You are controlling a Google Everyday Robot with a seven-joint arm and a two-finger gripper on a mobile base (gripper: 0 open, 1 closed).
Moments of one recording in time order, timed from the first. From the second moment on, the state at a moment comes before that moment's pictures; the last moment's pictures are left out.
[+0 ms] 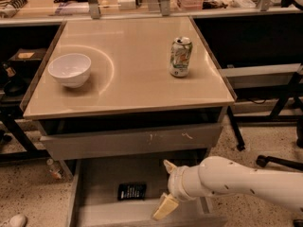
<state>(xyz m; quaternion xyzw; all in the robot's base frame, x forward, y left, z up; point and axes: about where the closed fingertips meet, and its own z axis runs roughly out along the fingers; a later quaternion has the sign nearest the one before) 0.421 -0.029 0.539 -0.57 0.74 0.18 0.29</state>
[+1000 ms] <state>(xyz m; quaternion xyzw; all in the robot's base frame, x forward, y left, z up) 0.451 0.000 0.479 -0.56 0.73 0.20 0.34</state>
